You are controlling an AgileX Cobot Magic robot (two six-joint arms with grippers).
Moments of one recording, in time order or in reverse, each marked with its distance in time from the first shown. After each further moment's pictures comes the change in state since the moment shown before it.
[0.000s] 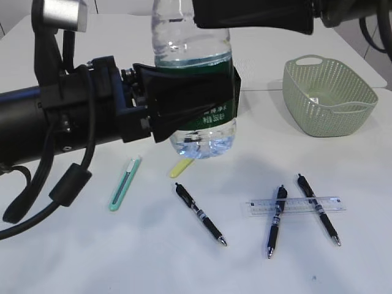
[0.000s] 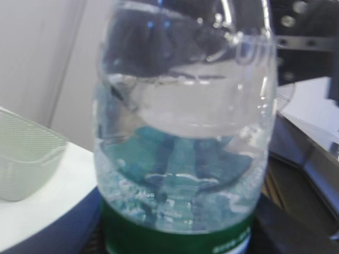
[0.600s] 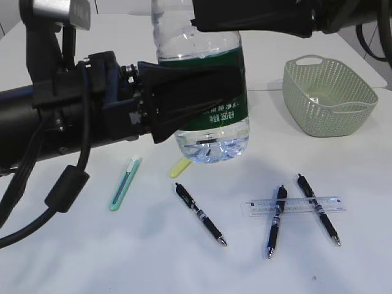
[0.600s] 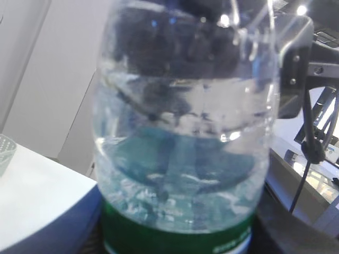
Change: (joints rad) left arm -0.030 -0.005 0.000 0.027 -0.065 -0.086; right arm 0.000 0.000 0.032 0.064 0.028 -0.002
